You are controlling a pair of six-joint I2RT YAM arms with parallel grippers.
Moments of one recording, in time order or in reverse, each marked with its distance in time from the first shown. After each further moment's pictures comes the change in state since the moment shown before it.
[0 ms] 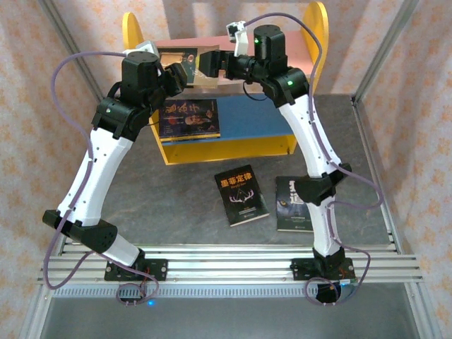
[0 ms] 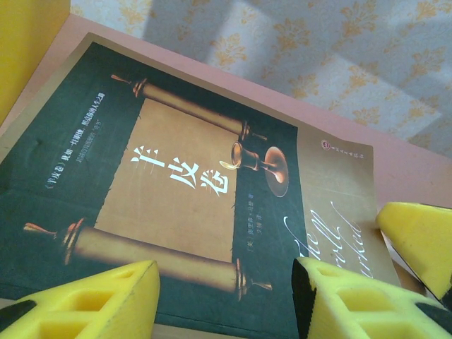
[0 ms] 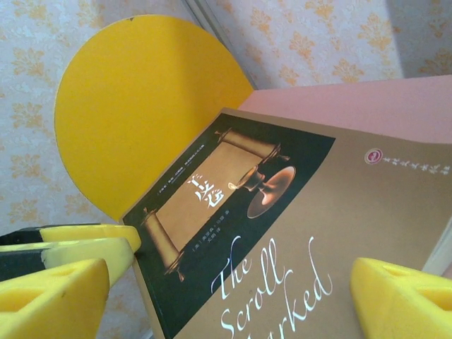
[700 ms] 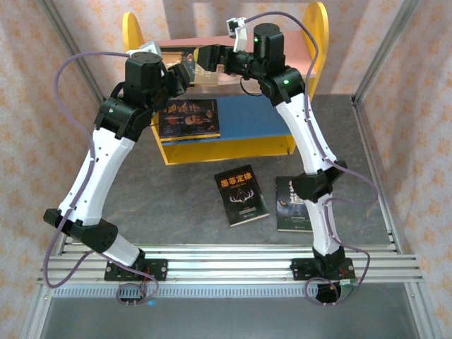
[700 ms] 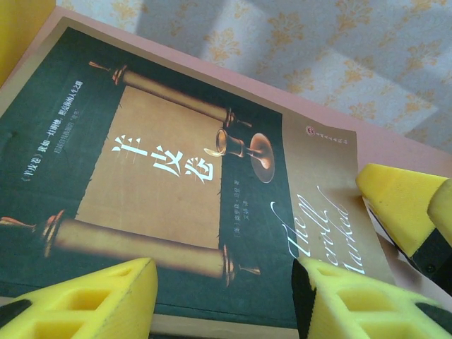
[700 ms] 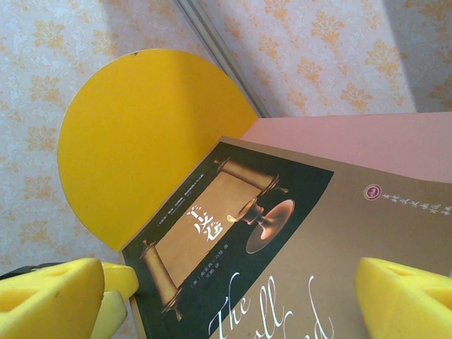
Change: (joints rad) left arm -0.020 0.006 0.000 0.003 -0.009 0.000; right arm -0.016 0.049 0.033 0.094 -0.024 0.047
